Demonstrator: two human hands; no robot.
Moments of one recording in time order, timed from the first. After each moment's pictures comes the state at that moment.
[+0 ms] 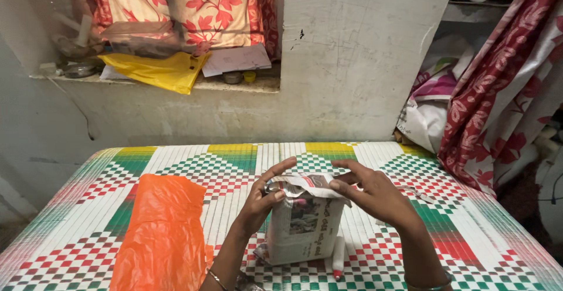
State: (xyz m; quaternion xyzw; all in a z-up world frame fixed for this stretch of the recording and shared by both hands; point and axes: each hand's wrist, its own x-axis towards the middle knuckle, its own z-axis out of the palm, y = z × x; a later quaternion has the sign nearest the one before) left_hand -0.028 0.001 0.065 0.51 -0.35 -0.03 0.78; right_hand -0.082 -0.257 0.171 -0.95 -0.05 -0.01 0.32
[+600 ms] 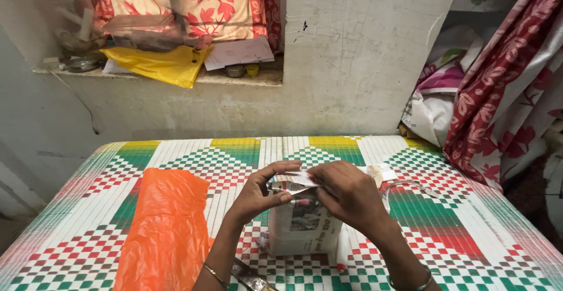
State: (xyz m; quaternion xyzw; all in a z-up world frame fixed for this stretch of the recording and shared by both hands) left_hand -0.029 0.019 0.076 0.60 -0.37 -0.02 0.71; right_hand -0.095 -0.214 0.155 -0.85 -0.34 -0.33 0.21
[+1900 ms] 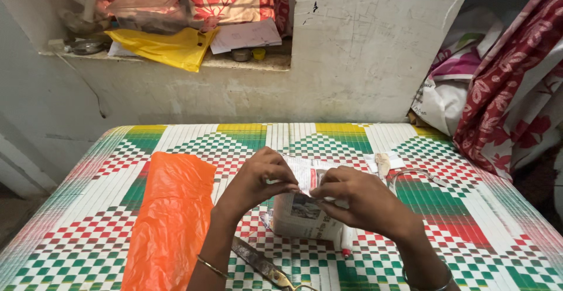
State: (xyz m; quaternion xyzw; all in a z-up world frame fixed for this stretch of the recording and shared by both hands) left_hand -0.064 0.036 0.122 0.79 -0.42 0.21 0.41; right_hand -0.121 -0.214 0.169 -0.89 -0.39 -0.13 0.20
